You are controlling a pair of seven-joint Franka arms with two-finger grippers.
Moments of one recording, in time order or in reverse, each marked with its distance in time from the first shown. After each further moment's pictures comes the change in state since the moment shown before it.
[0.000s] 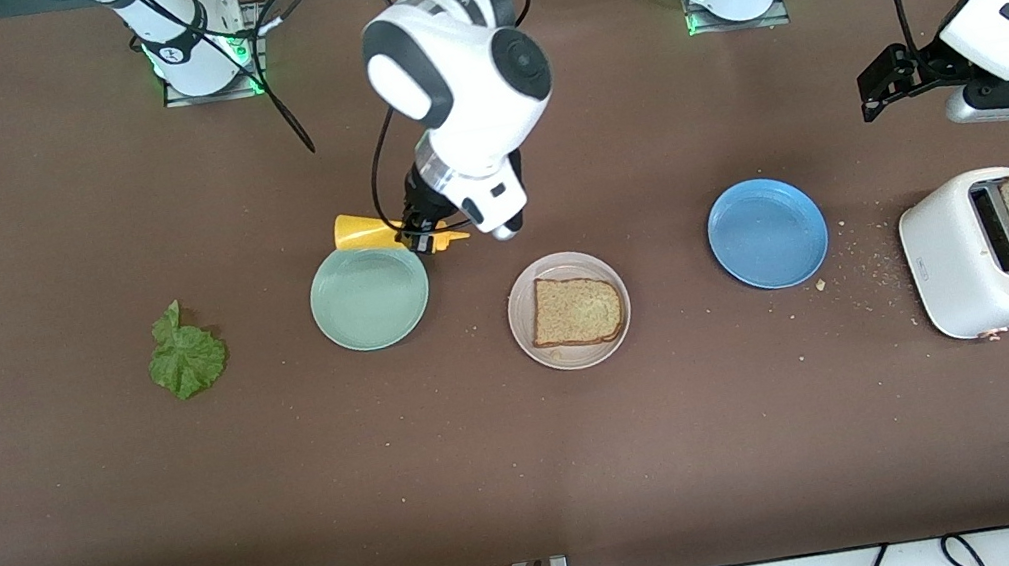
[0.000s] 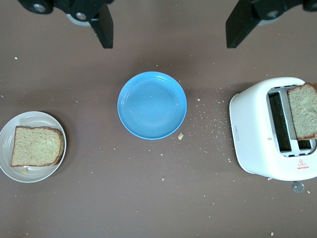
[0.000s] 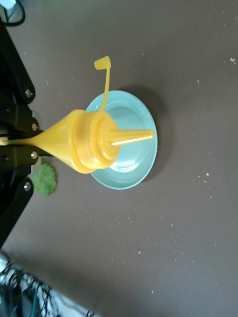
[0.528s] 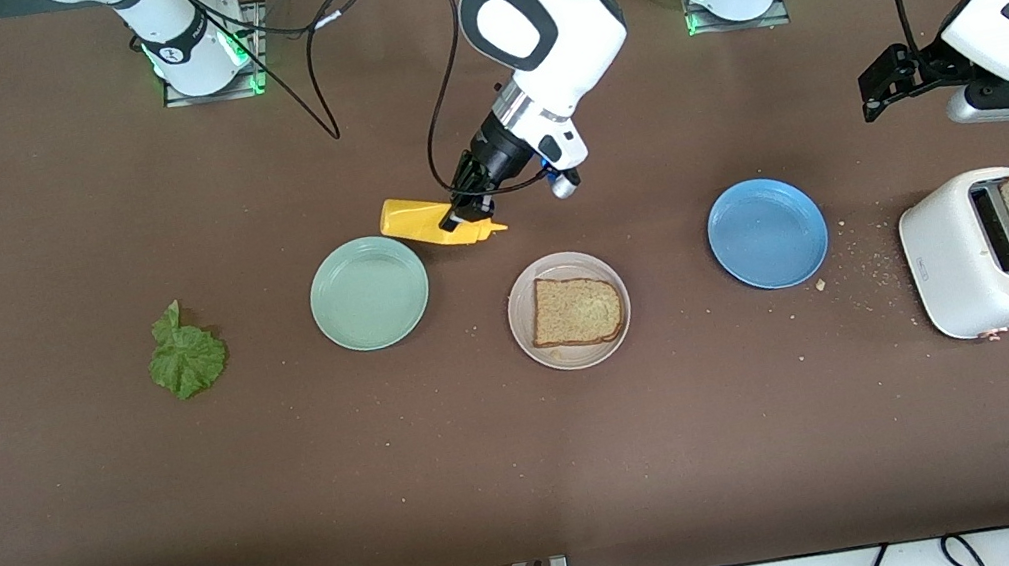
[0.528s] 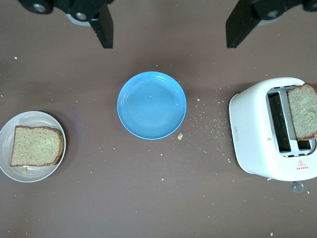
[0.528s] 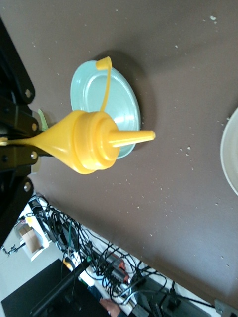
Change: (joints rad) left arm 0.002 0.000 0.000 0.000 0.000 0.000 0.000; right arm 0.181 0.112 0.000 -0.002 -0.287 0.017 0.220
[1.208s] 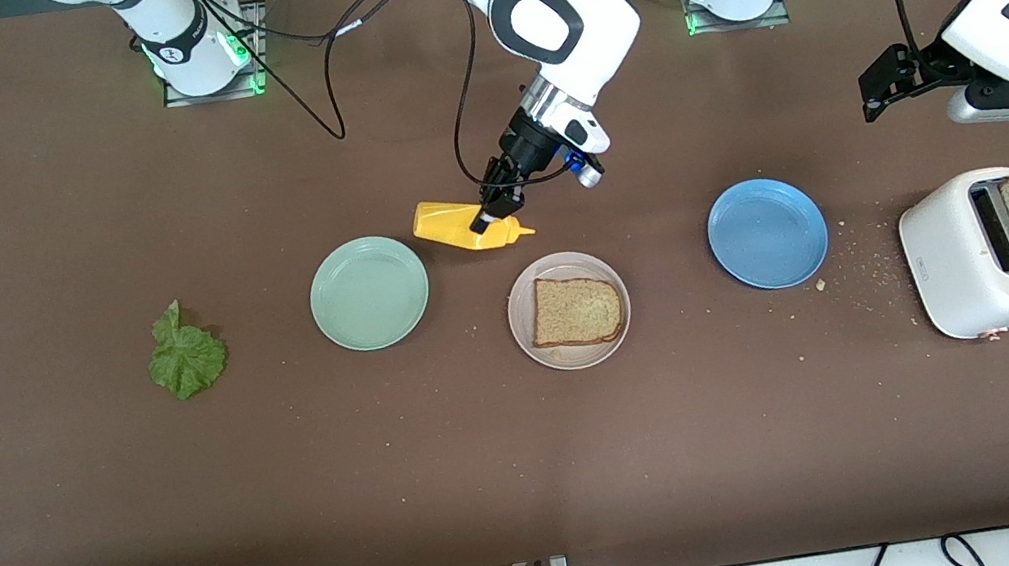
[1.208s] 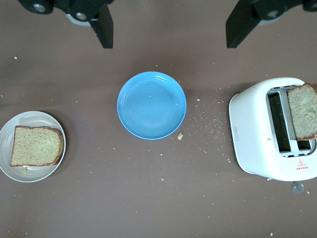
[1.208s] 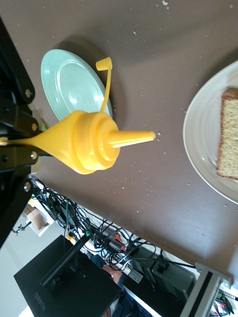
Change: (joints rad) left arm 0.000 0.000 0.000 0.000 0.000 0.000 0.000; right arm 0.049 0.064 -0.005 0.000 -0.106 0.072 0.123
